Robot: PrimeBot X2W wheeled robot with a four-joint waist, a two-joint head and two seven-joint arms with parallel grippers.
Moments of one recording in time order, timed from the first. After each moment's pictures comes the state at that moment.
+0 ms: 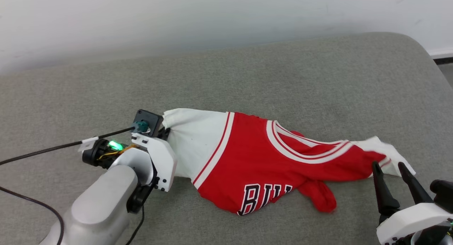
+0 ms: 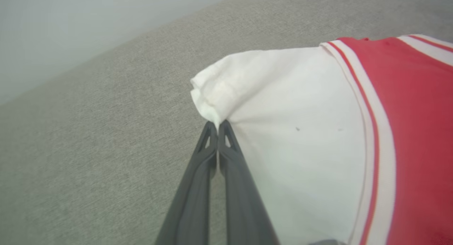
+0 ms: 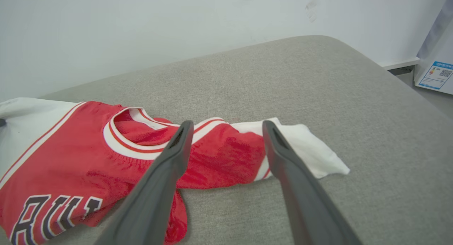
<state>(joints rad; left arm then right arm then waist) -0.64 0.43 -0.81 0.53 -0.64 0.13 0.15 0.04 -0.09 -0.09 0.00 0.28 0.13 0.04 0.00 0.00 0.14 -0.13</state>
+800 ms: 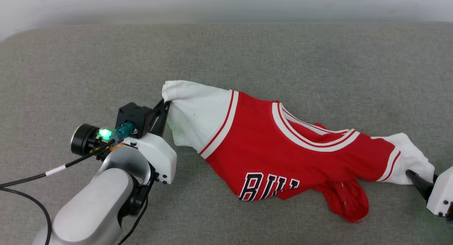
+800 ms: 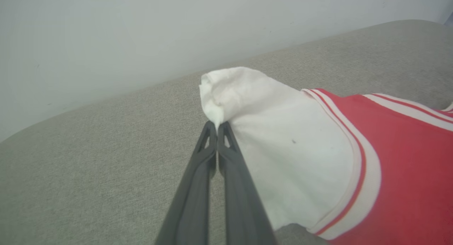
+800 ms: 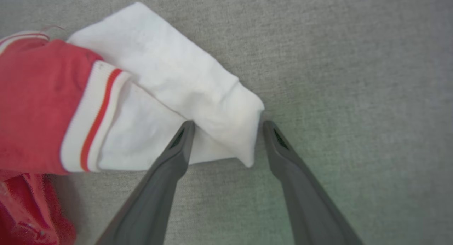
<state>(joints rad) -0.56 0.54 -0.74 0.14 -0.60 0.29 0.04 -0.21 -0.40 -0.10 0.35 0.56 0.13 0.59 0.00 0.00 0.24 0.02</state>
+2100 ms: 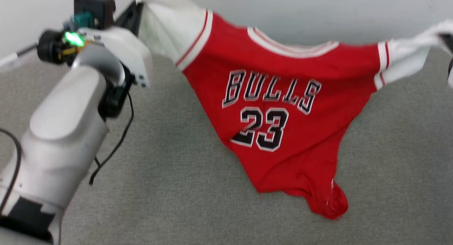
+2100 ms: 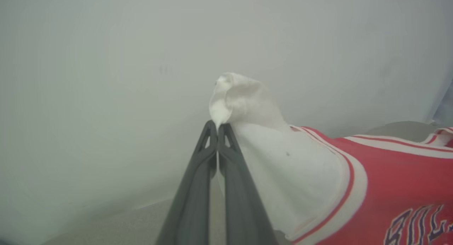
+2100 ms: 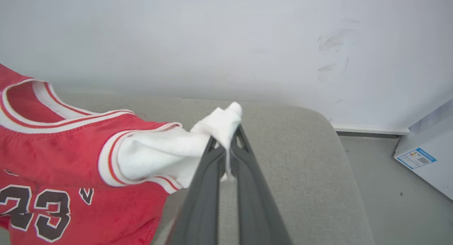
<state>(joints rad) -1.00 0.42 -0.67 0.59 -0.67 0.09 -0.03 -0.78 -0.50 0.10 0.37 0.51 0.13 0.62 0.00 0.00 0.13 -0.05</state>
